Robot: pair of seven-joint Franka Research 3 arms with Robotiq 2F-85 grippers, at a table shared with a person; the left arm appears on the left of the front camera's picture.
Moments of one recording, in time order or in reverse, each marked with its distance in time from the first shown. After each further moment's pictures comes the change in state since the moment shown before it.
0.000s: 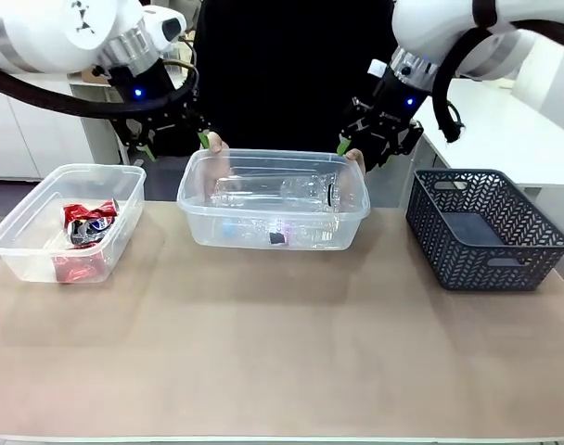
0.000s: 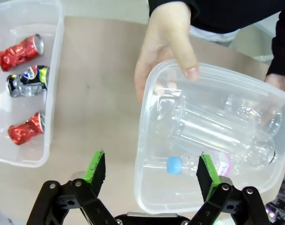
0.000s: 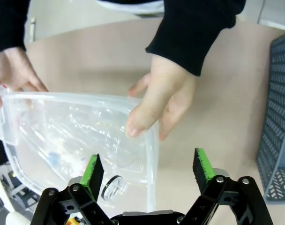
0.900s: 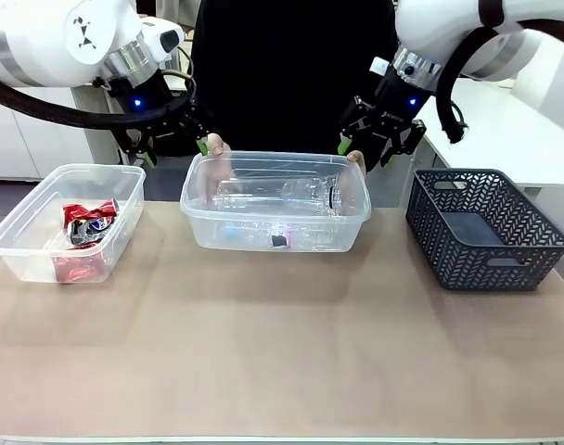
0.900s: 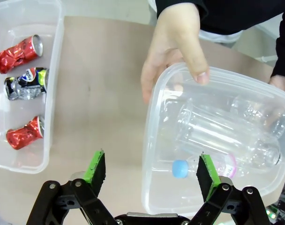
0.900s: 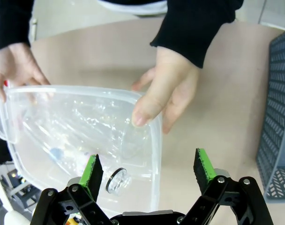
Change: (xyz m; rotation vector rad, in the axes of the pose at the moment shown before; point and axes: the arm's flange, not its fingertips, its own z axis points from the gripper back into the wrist) left arm 0.001 0.007 -0.015 0.000 0.006 0.005; right arm -0.007 0.000 0.003 0.003 -0.011 0.006
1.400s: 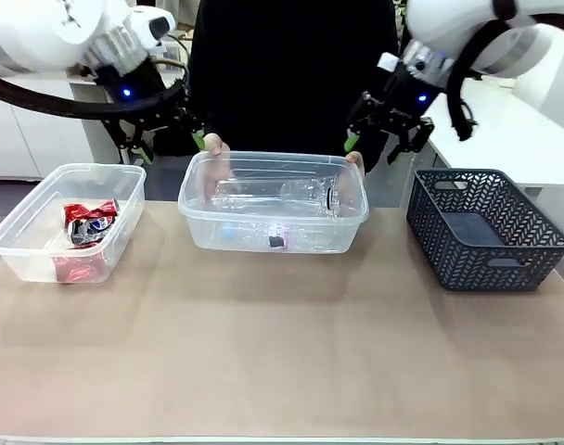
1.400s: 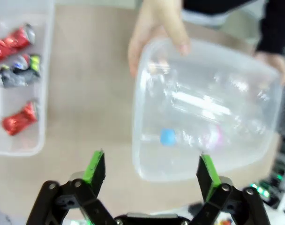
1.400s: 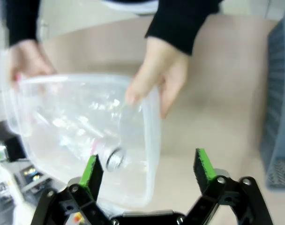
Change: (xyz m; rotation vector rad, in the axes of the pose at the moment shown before) left arm -0.010 0.012 0.040 -0.107 0.082 -0.027; right arm -0.020 -0.024 0.037 0.097 -0.010 -0.038
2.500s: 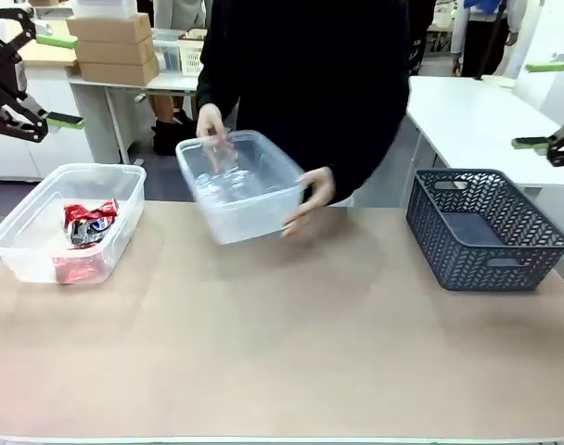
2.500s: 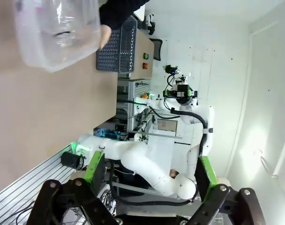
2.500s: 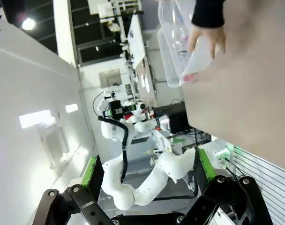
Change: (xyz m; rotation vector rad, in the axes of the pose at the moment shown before) left arm -0.066 0.157 0.086 -0.994 0.078 0.206; right arm -0.151 -0.168 0.129 0.908 0.003 -0.371
